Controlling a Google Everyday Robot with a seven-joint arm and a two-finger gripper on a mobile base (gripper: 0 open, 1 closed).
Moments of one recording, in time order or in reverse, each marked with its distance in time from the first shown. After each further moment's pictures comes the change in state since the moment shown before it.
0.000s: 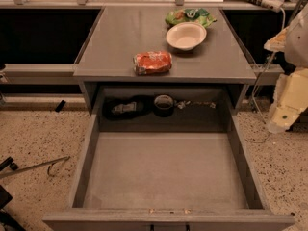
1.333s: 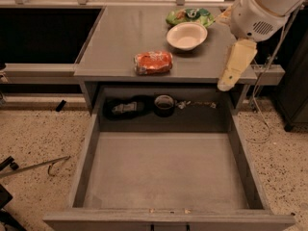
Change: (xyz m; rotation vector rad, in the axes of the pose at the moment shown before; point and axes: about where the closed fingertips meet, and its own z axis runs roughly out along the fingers) arm -0.081 -0.094 0.045 0.067 -0.152 -0.168
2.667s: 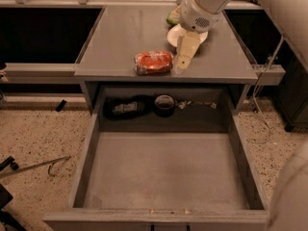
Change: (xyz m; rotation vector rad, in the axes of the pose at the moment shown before) arm -0.079 -0.078 0.097 -0.037 -0.127 -0.121
